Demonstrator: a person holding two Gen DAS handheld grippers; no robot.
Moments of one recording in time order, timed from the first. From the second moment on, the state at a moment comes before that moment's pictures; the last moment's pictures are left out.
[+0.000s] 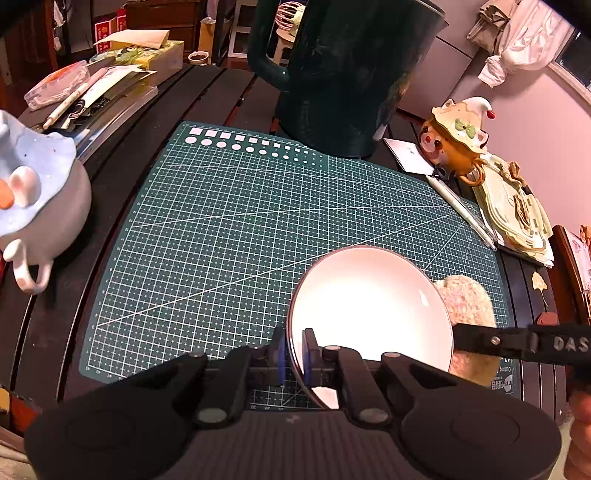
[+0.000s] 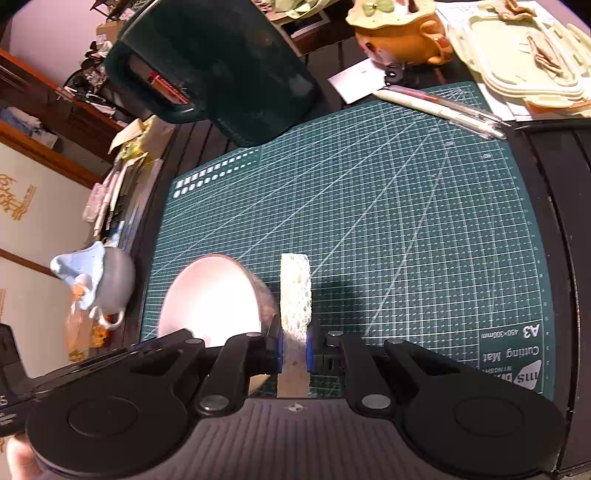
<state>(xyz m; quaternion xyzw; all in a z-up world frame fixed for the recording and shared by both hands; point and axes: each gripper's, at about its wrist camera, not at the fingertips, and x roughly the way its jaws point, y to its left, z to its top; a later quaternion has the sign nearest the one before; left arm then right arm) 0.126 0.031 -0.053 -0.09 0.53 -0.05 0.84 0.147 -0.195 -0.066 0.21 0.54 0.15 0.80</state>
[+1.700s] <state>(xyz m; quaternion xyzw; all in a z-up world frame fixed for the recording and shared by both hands) 0.127 0.029 -0.053 -0.10 0.53 -0.05 0.84 0.137 -0.204 -0.056 0.19 0.53 0.17 0.81</state>
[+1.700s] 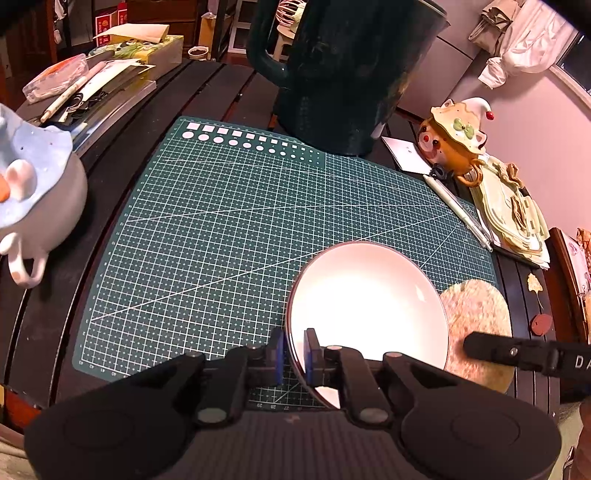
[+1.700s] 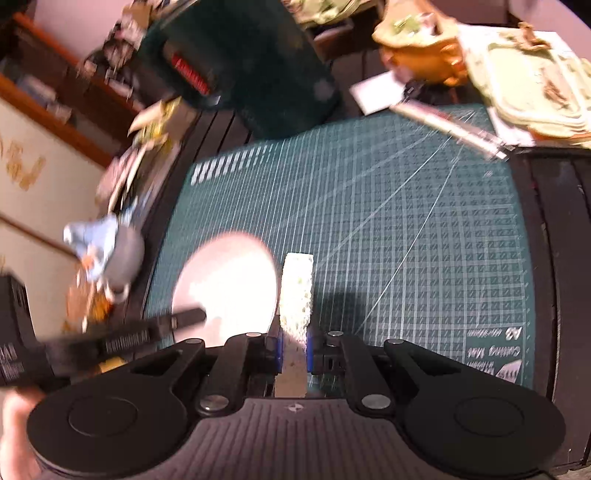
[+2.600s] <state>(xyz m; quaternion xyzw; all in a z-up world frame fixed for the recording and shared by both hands) 0.127 0.029 -0.053 -0.10 0.53 -0.06 0.84 0.145 -0.221 -0.075 0.30 0.54 0.15 0.77</state>
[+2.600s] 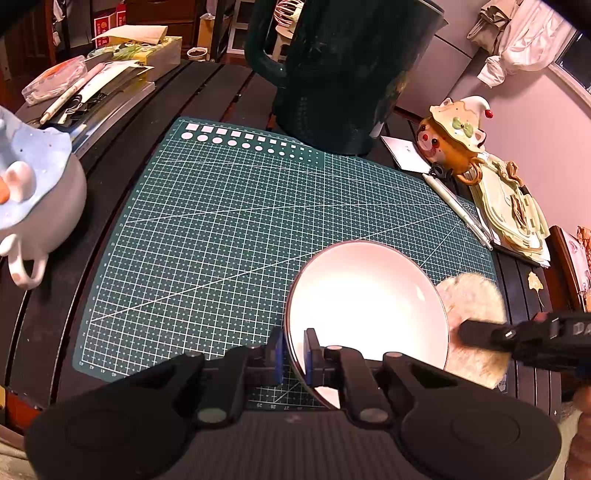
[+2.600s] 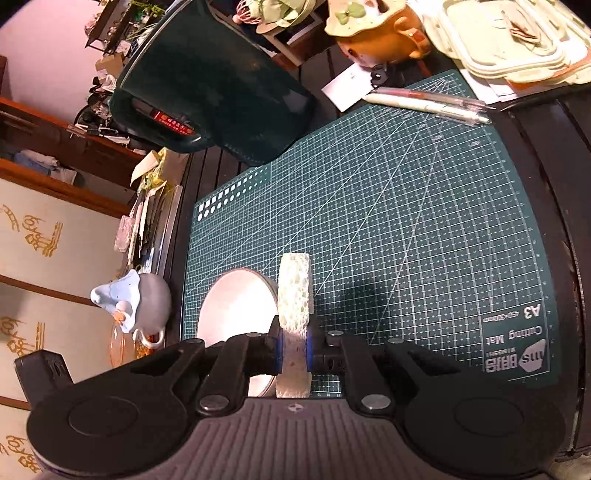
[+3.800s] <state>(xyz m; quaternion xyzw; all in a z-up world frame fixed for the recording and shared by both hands) 0.125 0.026 -0.053 -0.11 0.53 -0.05 0.84 0.143 -0.231 -0.052 0.30 0.51 0.18 0.78</state>
